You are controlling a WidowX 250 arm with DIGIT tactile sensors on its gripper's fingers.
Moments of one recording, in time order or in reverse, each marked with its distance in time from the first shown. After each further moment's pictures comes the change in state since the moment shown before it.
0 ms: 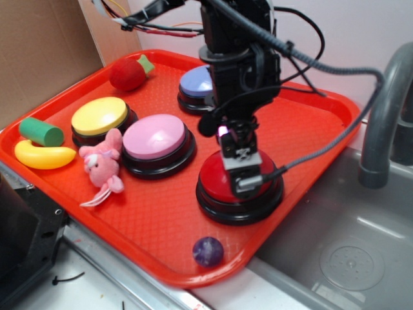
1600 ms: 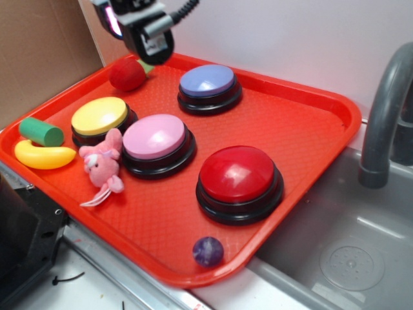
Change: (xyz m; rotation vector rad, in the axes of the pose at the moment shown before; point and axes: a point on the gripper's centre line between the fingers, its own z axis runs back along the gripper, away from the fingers) arm -0.064 0.023 0.121 -0.032 -0.131 0.408
